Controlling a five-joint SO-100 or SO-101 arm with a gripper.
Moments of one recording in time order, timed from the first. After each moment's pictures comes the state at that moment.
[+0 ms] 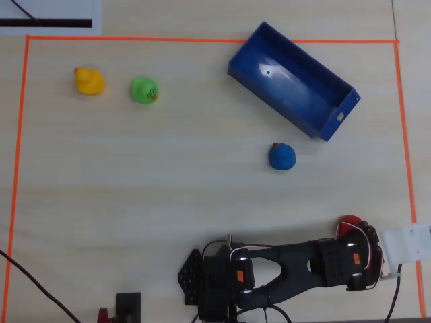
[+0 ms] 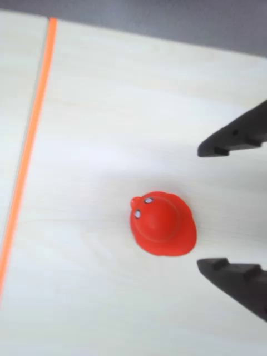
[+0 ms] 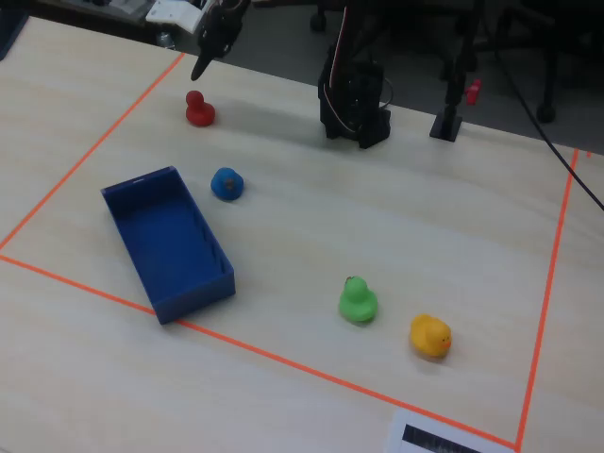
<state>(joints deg) 88.1 111.4 118.5 44.7 -93.8</state>
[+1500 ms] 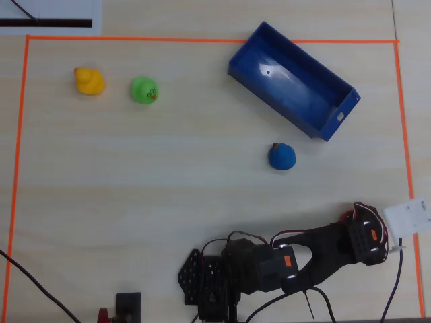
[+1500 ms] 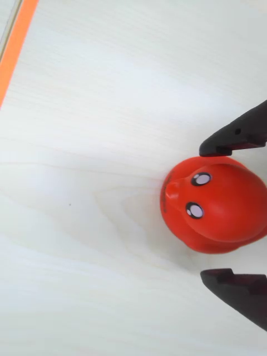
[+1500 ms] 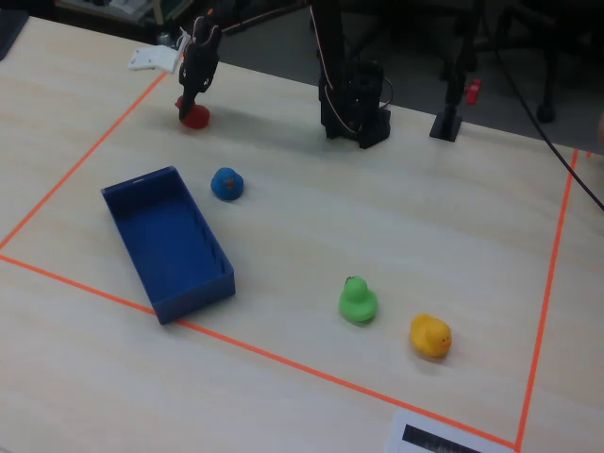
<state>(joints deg) 81.7 85.3 105.6 39.9 -92.8</state>
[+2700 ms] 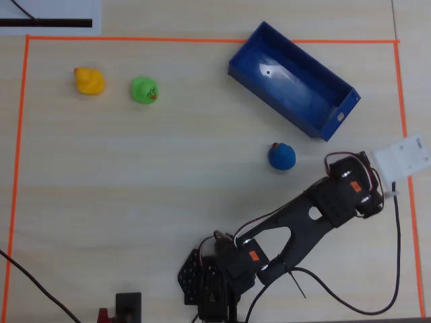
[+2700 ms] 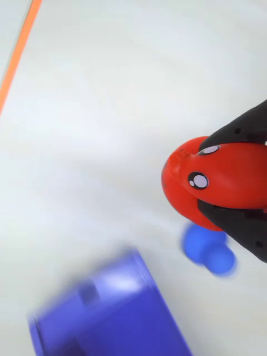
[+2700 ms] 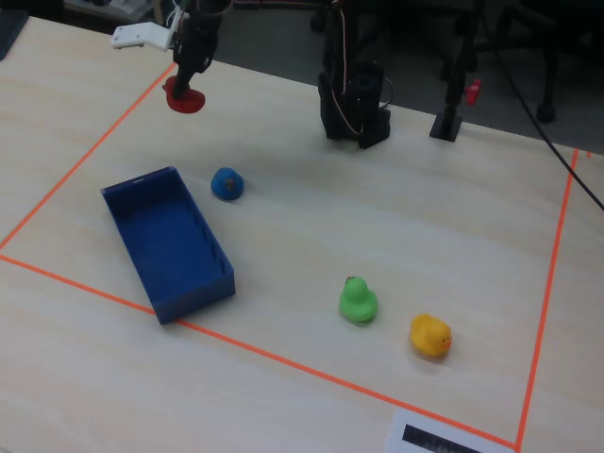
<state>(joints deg) 58.3 100.8 86.6 70.0 -76.5</state>
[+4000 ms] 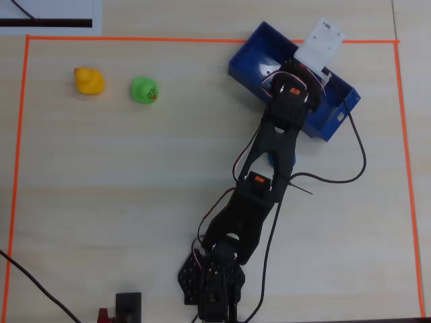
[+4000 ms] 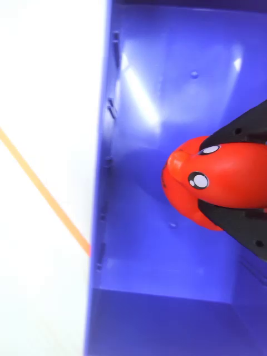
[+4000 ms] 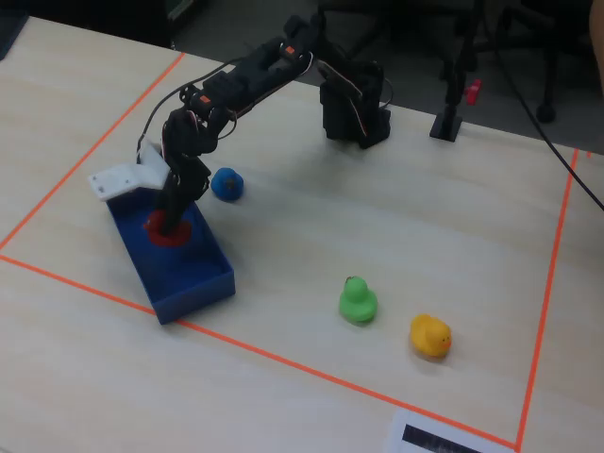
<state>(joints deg) 28.1 56.7 56.7 47.5 -75.3</state>
